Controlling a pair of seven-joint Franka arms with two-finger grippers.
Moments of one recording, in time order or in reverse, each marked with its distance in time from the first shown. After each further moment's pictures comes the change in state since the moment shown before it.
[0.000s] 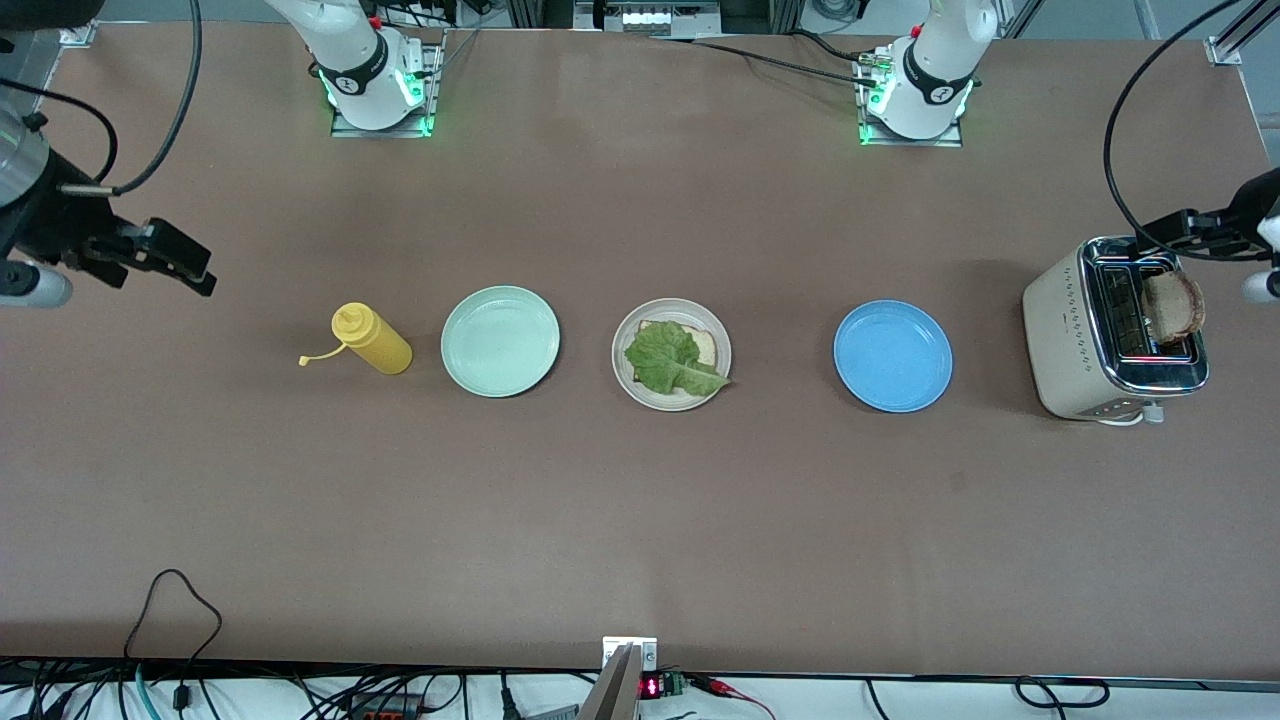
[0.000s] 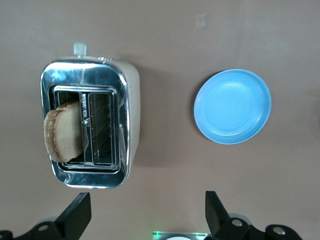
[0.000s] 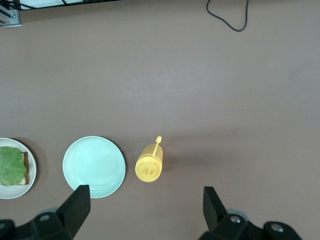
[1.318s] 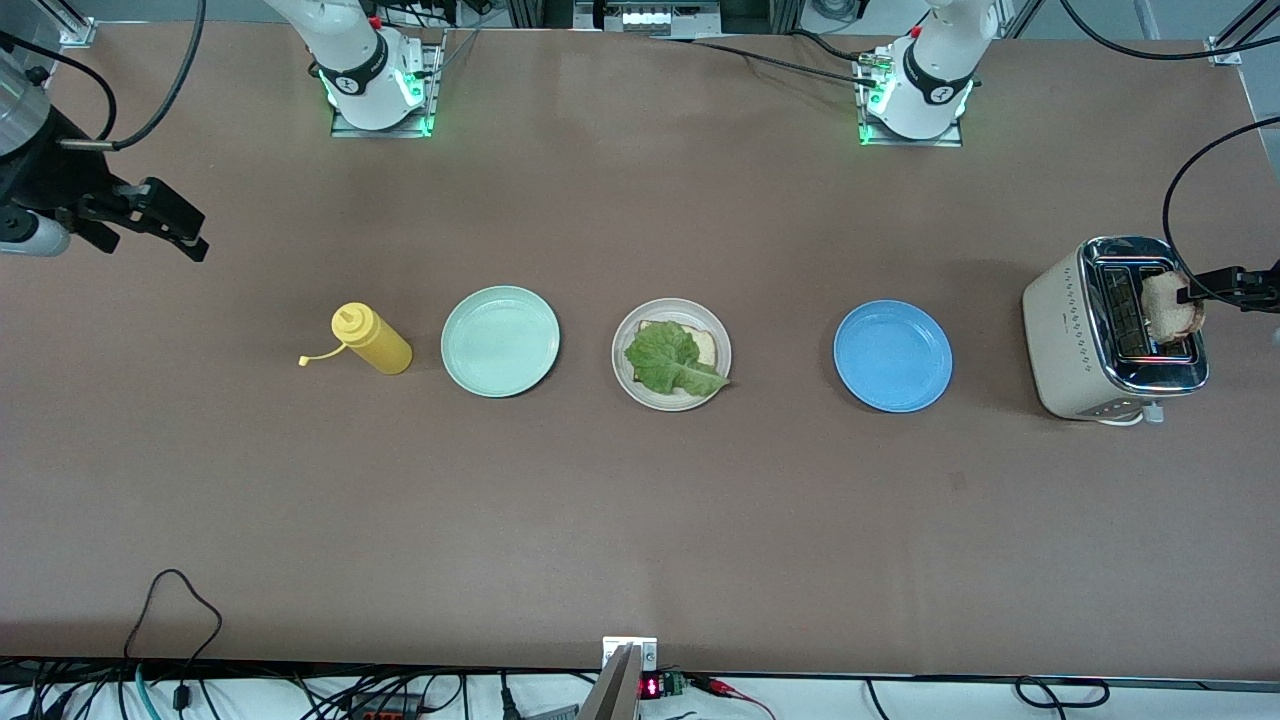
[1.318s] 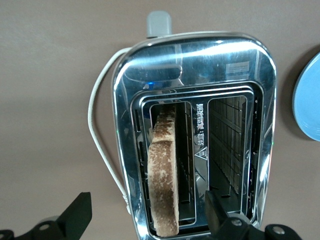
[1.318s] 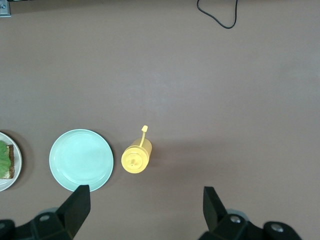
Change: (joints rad) left arm 0.308 0.200 -0.005 -0.138 0.000 0.329 0.457; right arm 0.029 -0.115 -0.073 -0.160 -0.003 0.066 -0.070
